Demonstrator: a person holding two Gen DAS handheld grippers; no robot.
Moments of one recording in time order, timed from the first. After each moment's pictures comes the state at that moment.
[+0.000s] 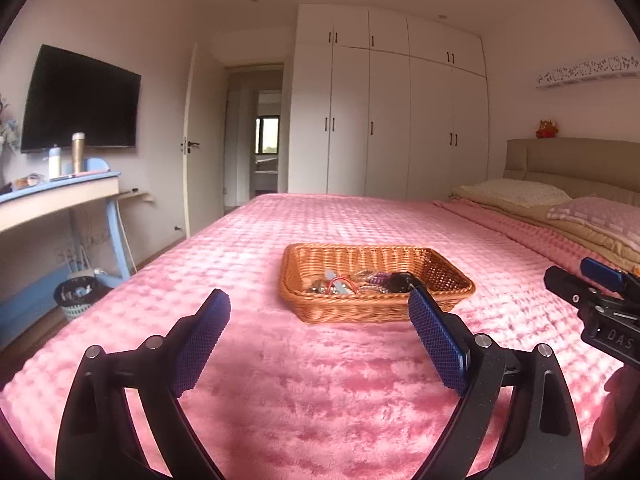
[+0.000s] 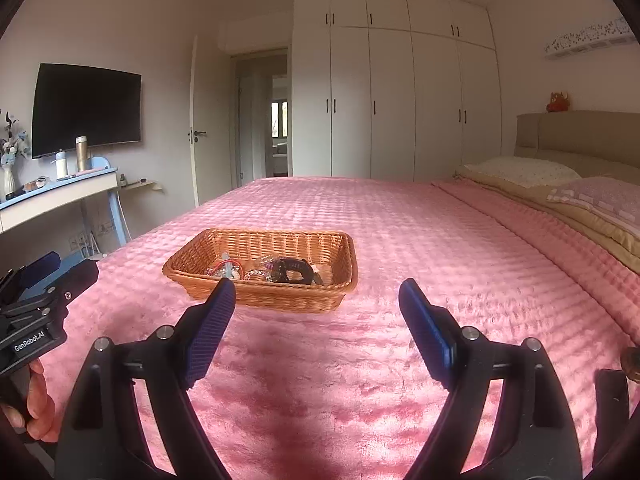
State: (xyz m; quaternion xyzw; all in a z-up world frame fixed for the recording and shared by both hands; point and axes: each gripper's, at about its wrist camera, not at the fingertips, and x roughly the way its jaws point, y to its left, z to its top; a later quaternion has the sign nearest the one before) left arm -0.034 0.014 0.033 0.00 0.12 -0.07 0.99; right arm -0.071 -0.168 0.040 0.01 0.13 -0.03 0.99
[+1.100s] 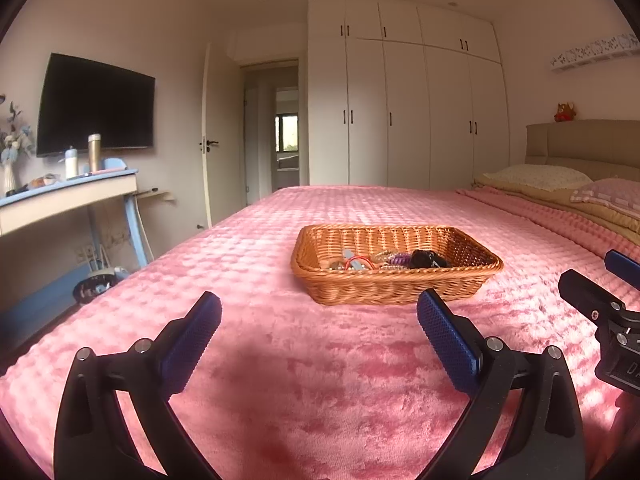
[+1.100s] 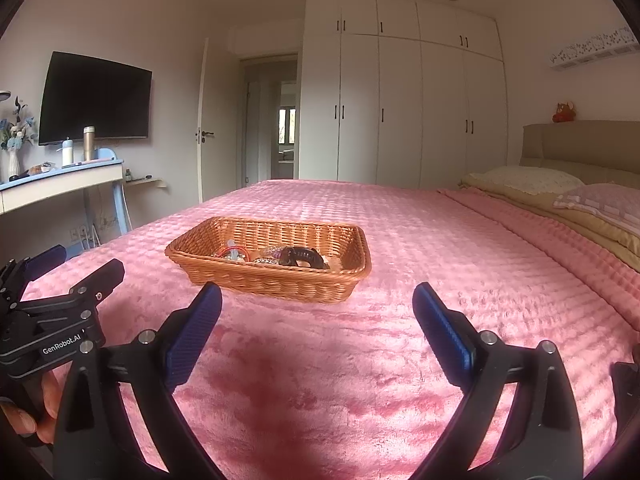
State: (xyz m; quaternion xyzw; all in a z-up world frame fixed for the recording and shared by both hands) left arm -0.029 0.001 0.006 0.02 0.13 -0.03 0.99; right arm -0.075 -0.156 0.009 0.00 0.13 -0.02 0.99
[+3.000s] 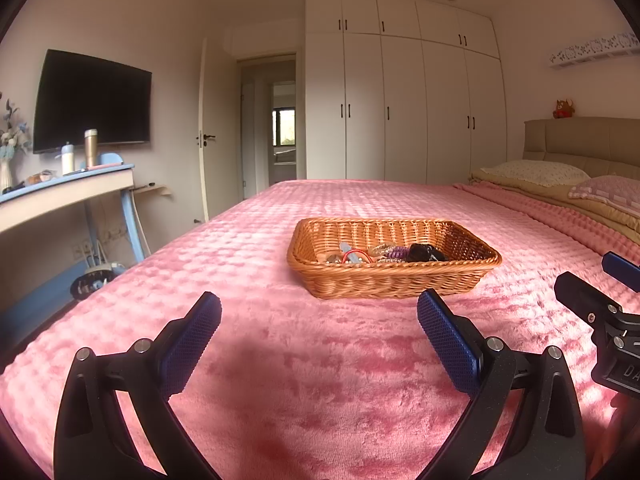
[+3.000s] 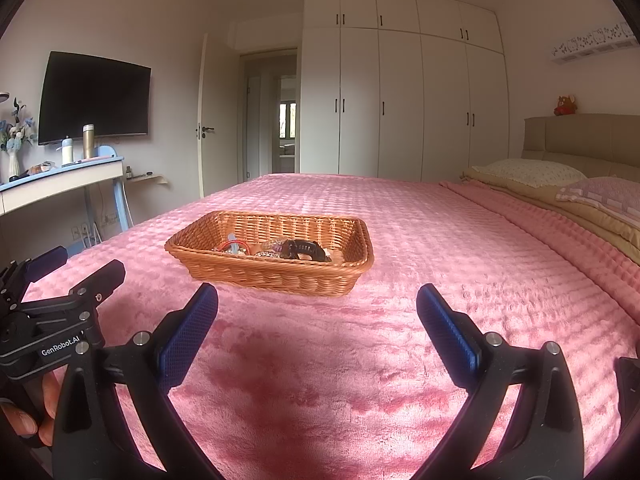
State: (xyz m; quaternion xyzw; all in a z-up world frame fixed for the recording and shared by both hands) left arm -0.025 0.000 0.003 0.02 0.13 -0.04 0.99; right arm -0.072 -0.159 0.007 0.01 0.14 -0.01 0.99
